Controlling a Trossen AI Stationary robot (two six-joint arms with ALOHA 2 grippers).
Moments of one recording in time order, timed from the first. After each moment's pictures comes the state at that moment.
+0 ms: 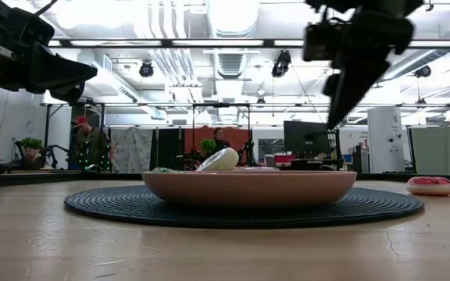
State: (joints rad) left arm 0.01 0.10 0.01 0.03 0.05 0.03; right arm 0.10 1.41 0.93 -0.63 0.00 0.34
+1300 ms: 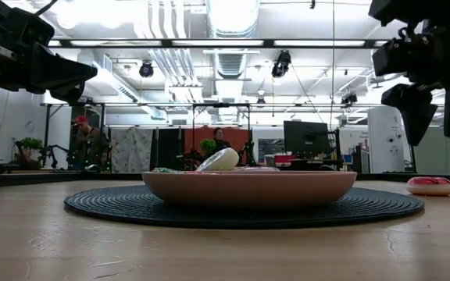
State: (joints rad) left arm 0.01 0.10 0.01 0.03 0.05 0.03; right arm 0.18 1.08 0.67 -0.88 0.00 0.28
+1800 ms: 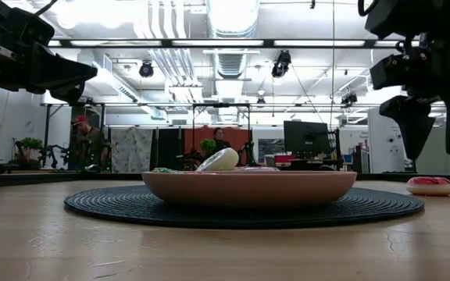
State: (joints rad) left arm 0.01 0.10 0.01 0.03 0.05 0.03; right arm 0.18 1.15 0.64 -0.81 0.00 0.28
